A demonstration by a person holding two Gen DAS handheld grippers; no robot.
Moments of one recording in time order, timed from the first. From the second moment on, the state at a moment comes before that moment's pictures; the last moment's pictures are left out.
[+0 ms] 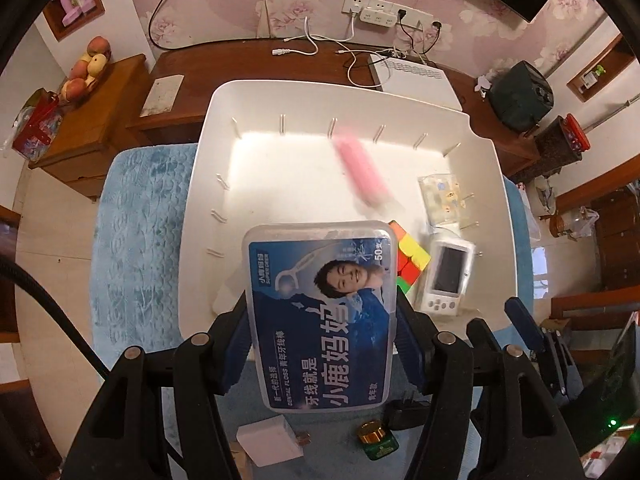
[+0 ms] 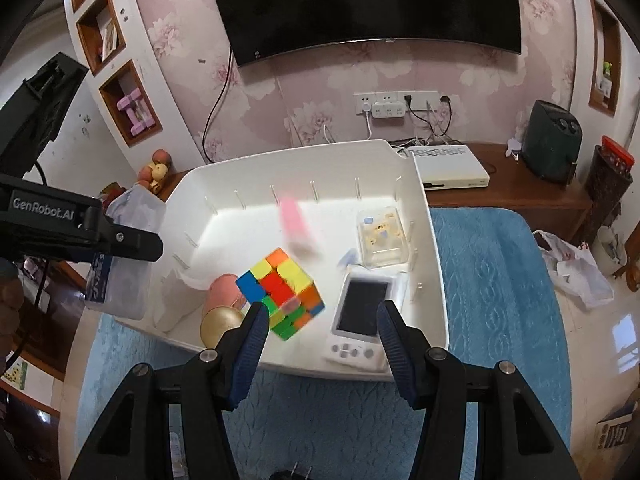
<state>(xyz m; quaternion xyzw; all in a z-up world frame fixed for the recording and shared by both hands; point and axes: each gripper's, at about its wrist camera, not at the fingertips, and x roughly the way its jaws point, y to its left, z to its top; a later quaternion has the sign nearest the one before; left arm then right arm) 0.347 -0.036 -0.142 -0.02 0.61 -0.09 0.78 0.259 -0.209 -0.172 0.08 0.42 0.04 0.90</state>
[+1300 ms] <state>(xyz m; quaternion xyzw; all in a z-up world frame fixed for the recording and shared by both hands) 0.179 0.038 -0.024 -0.12 0.42 -0.01 0.90 0.158 -0.263 -0.095 0.27 0.42 0.12 0.86</state>
